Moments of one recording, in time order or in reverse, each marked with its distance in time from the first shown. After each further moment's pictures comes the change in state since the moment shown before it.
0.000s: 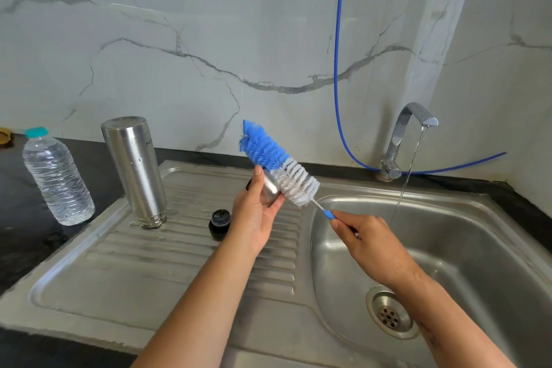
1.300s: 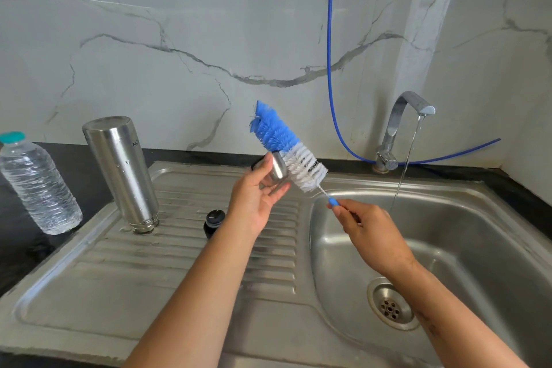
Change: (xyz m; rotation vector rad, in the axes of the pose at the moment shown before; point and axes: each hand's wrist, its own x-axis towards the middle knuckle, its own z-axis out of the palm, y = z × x) left_hand 0.016 0.006 0.010 0.085 -0.043 -0.090; right_hand 0.009 0.005 0.008 0.036 0.117 0.117
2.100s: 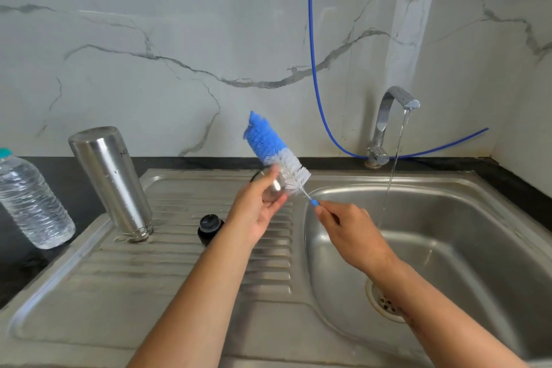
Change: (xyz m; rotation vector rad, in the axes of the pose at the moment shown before) left_hand 0.002 -0.012 0.001 0.201 -0.020 -0.071; right_hand -0.001 -0.011 0.012 -0.015 -0.087 0.037
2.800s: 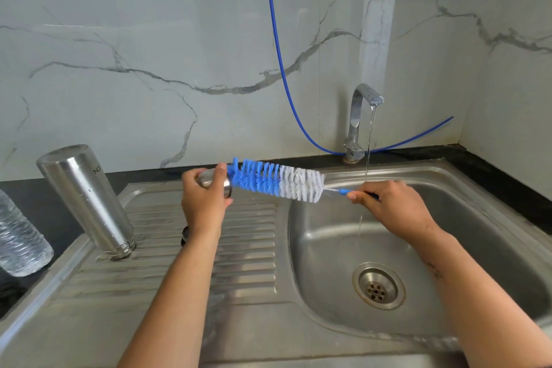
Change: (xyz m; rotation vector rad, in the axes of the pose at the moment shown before) left_hand 0.010 0.020 -0.029 0.521 0.505 0.450; right_hand 0.005 0.079 -0.080 -0.330 0.166 0.021
